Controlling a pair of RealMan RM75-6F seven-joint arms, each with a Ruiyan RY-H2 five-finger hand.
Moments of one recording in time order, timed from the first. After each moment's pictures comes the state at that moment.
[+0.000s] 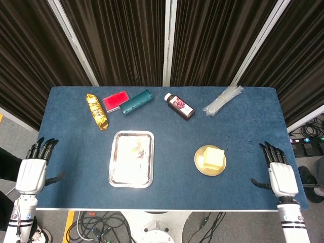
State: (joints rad) left arm -0.13 -1.26 -0.07 -1.70 1.51 1.52 0.22; right arm 0.14 -1.19 0.11 -1.82 -1.34 1.35 -0.18
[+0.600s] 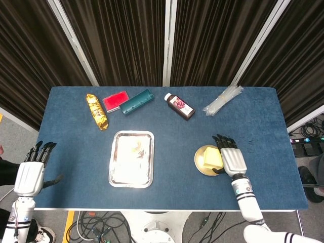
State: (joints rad) left arm -0.11 -1.28 -0.06 -1.61 1.52 1.52 0.13; right arm 0.43 -1.50 0.22 -1.72 -1.02 1.13 -0.53
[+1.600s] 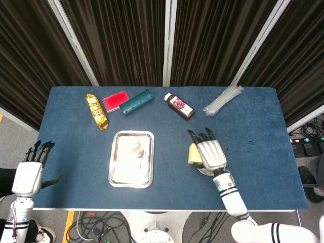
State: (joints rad) left arm -0.11 -1.28 -0.06 -1.60 1.53 1.54 0.11; right arm 0.59 -1.53 0.22 -1.82 -1.07 1.16 -0.68
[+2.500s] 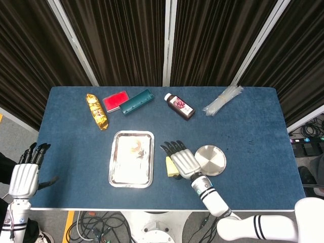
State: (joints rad) left arm -0.09 -1.29 -0.06 -1.57 1.51 1.54 0.09; right arm 0.74 -1.63 0.17 -1.78 -0.95 1.04 -0.68
